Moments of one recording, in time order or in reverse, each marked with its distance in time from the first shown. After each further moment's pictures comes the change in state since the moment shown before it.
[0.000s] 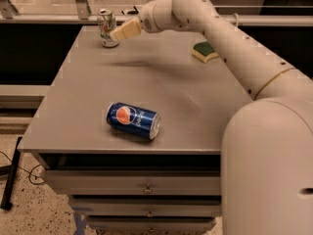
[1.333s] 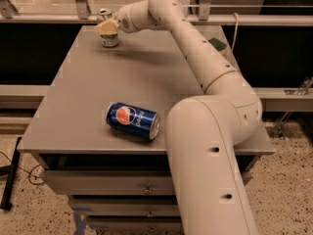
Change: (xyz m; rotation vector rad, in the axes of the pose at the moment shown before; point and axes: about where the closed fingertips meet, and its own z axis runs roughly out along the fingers) arm -0.008 0.021 0.097 -0.157 -0.025 0.070
